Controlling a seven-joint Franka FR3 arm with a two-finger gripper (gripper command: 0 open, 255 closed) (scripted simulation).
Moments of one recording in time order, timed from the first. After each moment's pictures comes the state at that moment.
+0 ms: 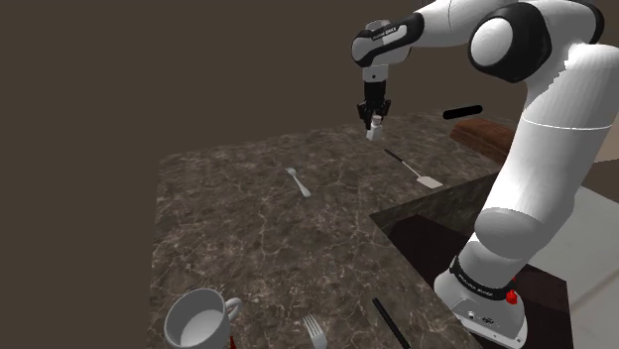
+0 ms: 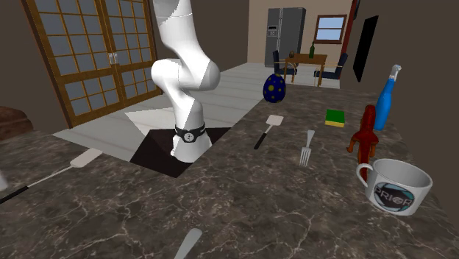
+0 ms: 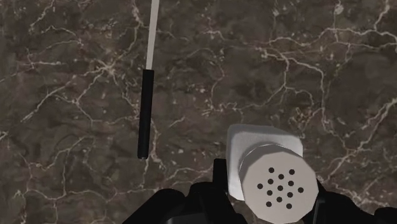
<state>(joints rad) -0.32 0.20 -0.26 -1.78 0.02 1.75 -0.11</state>
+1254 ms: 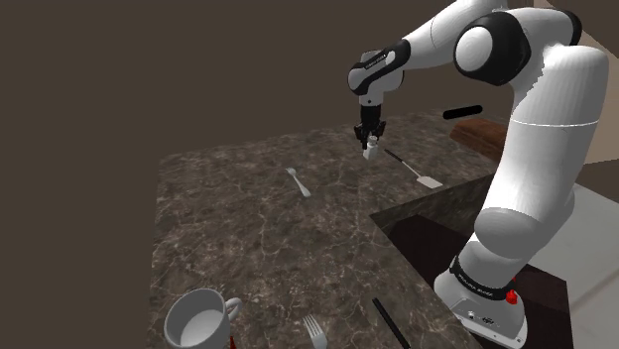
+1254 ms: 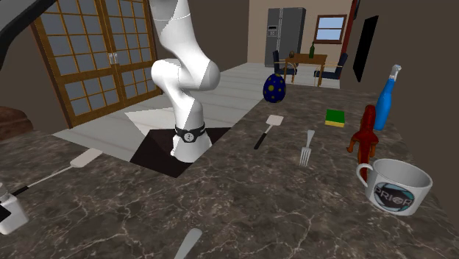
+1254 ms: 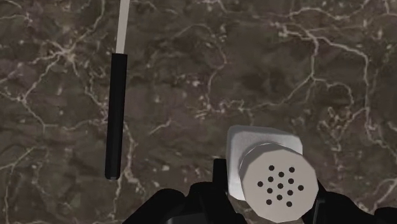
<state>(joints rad) -0.32 0.28 -0.25 -1.91 0.04 1.95 -0.12</state>
